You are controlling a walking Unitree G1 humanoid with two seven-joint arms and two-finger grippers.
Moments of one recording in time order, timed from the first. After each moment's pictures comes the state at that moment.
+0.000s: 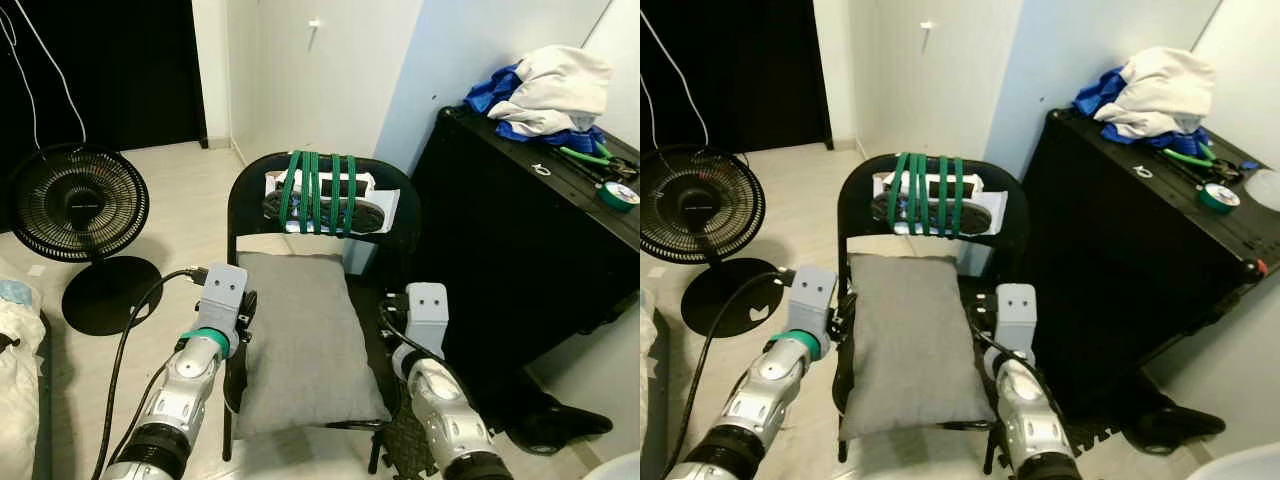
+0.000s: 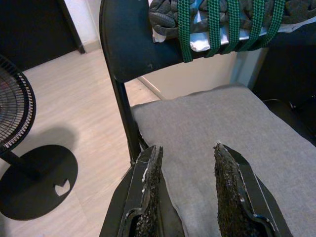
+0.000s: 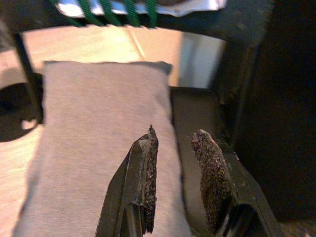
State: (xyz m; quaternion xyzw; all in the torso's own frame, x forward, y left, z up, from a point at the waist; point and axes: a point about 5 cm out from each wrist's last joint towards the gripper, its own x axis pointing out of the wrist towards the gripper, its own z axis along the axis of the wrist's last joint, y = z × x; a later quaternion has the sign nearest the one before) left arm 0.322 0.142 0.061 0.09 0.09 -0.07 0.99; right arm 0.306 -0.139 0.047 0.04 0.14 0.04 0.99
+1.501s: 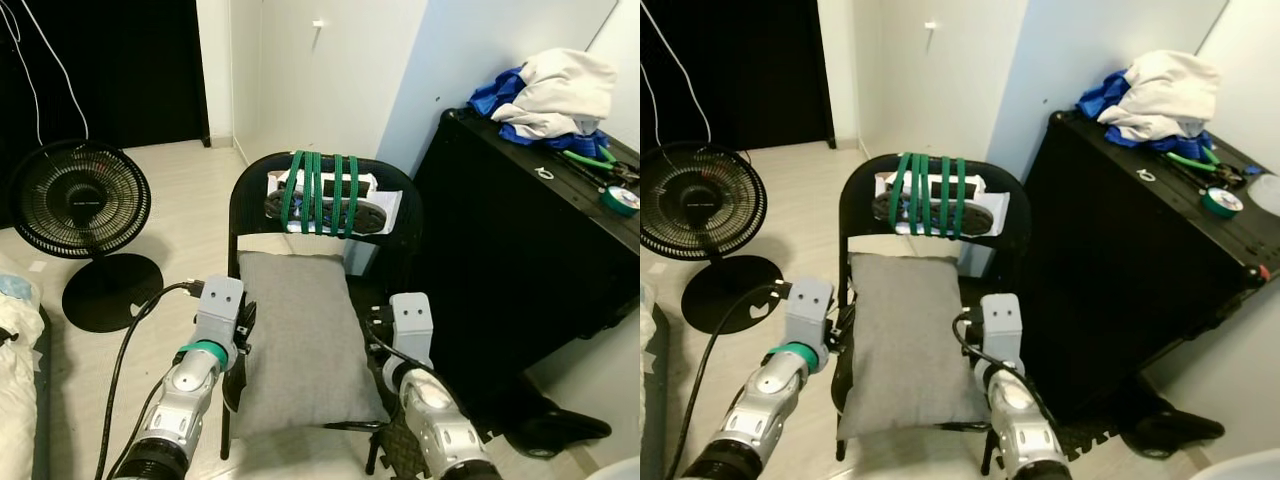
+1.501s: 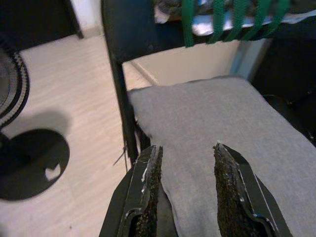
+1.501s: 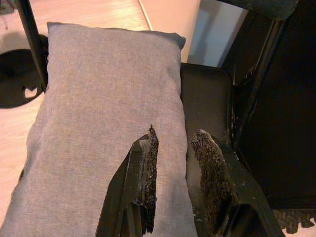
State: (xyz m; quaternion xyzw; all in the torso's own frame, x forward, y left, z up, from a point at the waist) left arm 0.311 0.143 0.049 0.05 0.11 -0.07 0.99; right arm 0.296 -0.131 0.031 0.01 0.18 0.05 0.98
